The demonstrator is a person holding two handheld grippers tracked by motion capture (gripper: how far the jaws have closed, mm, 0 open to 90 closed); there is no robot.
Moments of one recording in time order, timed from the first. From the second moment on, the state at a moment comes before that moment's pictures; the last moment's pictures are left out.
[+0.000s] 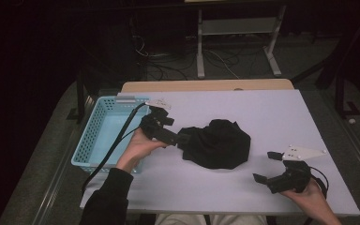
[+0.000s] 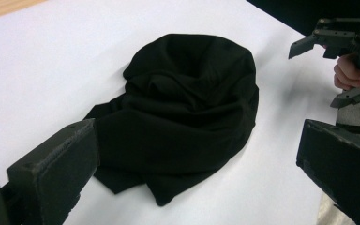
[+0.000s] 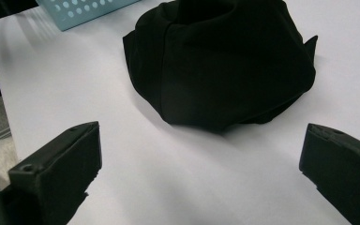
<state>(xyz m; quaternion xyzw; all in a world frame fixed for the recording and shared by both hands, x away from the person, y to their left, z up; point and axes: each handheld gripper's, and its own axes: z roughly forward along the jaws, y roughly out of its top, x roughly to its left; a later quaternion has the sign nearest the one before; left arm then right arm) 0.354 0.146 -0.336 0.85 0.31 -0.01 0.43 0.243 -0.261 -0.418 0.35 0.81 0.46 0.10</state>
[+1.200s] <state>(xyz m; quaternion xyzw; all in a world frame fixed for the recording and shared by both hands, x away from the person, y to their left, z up) 0.289 0.218 -0.369 0.82 0.34 0.06 0.46 0.243 -0.261 -0.418 0.36 0.81 0.46 0.10</state>
